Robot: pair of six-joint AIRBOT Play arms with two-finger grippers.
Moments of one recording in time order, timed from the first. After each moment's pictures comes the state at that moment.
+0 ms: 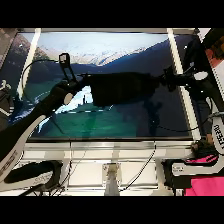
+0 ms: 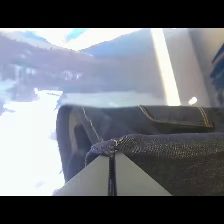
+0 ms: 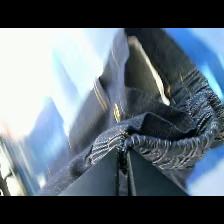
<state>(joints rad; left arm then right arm) -0.40 -1.36 0.98 1.64 -0.08 -2.10 -0.16 -1.50 1.17 -0.74 0.70 1.81</state>
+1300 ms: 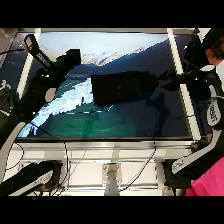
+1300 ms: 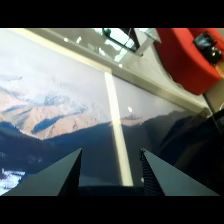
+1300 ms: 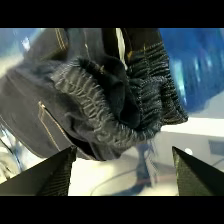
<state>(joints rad) -0.34 -1.12 1.01 1.67 -0.05 -2.27 -0.32 -1.89 1.60 -0.72 1.36 1.39</state>
